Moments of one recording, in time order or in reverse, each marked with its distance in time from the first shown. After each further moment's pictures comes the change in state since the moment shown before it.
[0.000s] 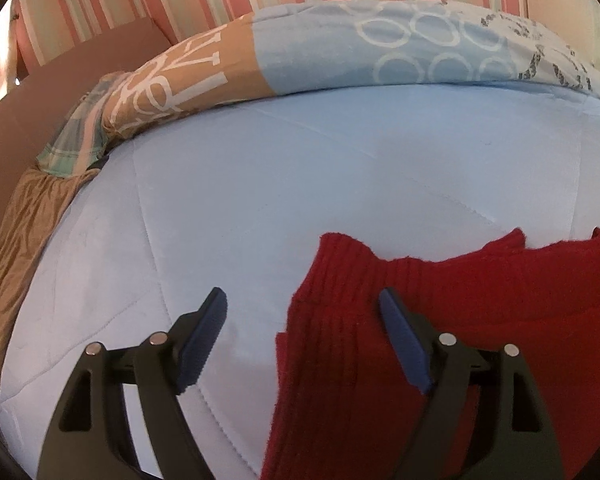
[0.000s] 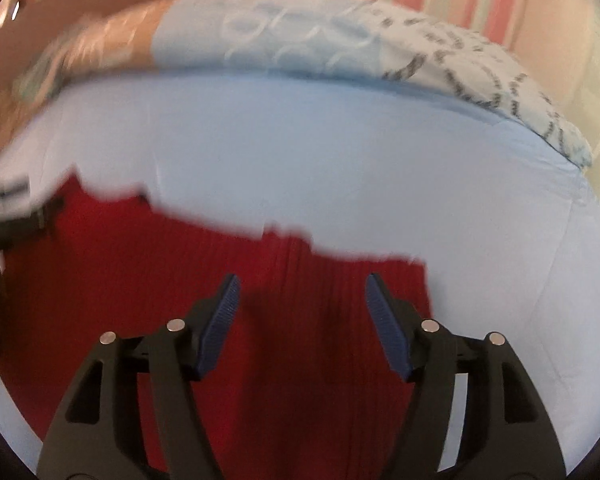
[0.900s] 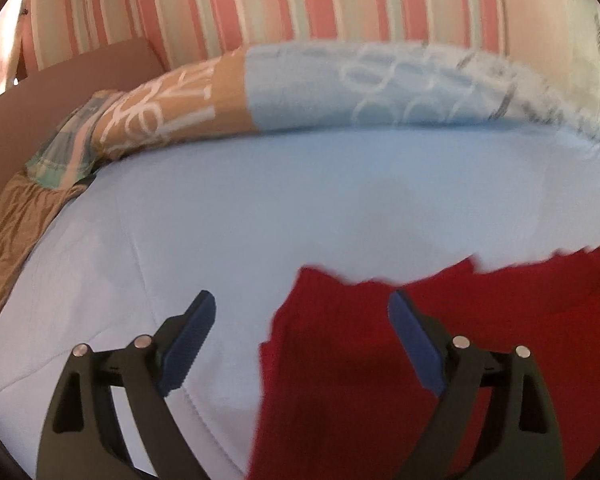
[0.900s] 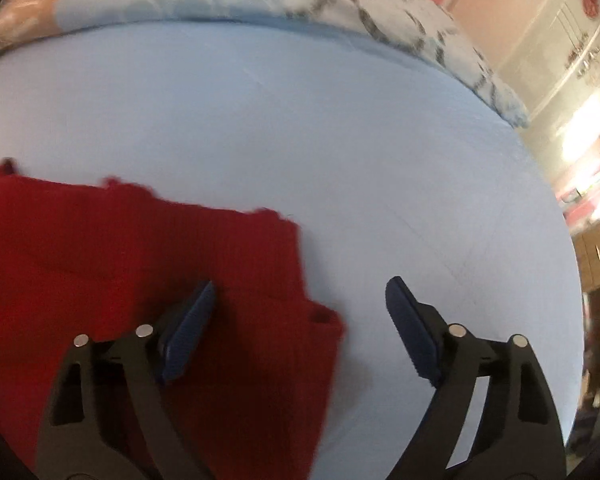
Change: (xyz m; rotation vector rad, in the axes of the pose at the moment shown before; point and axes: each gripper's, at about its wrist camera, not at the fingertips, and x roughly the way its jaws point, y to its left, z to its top) left arm -0.024 0.007 -0.002 -0.037 -0.119 -0.084; right arm 0.028 -0.066 -0.010 0.197 0.141 -0.288
